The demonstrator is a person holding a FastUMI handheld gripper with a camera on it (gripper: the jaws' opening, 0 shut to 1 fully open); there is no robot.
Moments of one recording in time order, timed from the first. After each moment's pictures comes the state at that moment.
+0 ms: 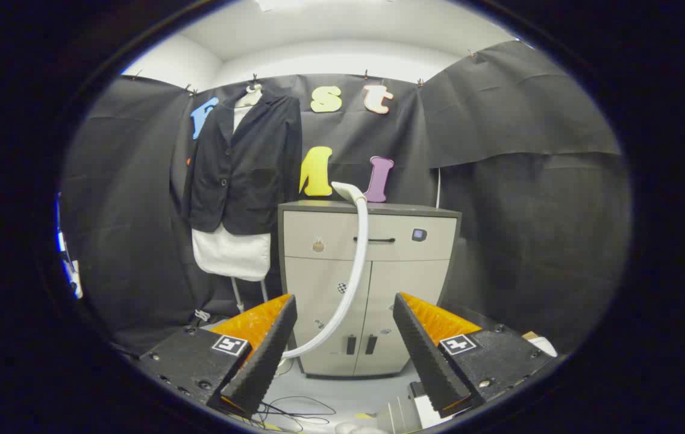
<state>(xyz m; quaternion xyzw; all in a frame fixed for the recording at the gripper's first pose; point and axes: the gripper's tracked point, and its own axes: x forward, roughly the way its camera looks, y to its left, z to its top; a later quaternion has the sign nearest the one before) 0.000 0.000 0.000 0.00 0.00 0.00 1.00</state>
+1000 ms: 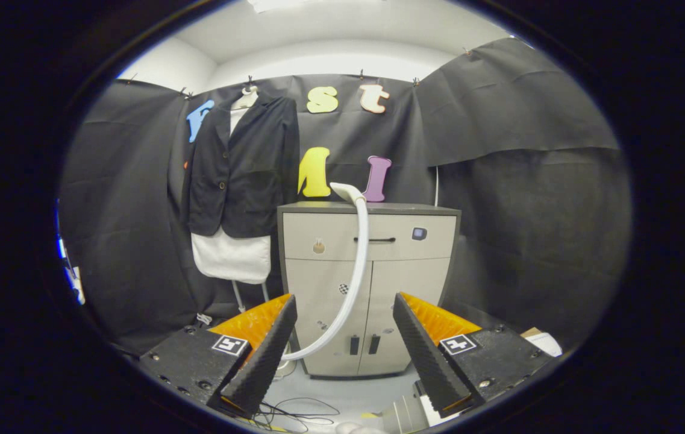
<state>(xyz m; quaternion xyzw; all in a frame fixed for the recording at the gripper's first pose) 0.005 0.000 0.004 0.01 0.00 -0.01 1.00</state>
